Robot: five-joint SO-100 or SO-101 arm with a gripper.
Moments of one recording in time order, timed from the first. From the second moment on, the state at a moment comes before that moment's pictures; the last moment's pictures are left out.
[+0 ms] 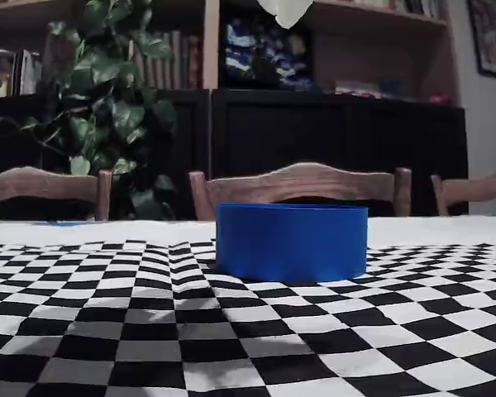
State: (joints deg) arm 13.4 118.7 139.0 -6.2 -37.5
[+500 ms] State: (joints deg) arm 5.3 139.8 151.9 -3.7 -12.4
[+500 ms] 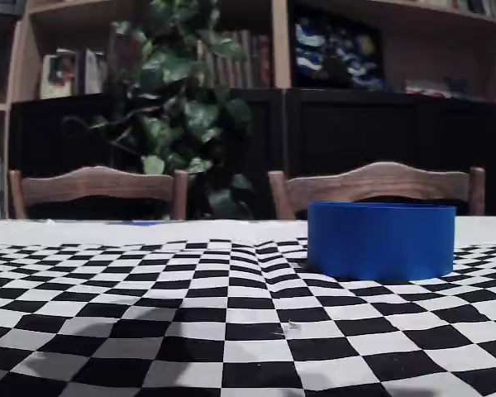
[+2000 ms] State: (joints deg) arm -1.1 185.3 177.9 42.3 -4.2
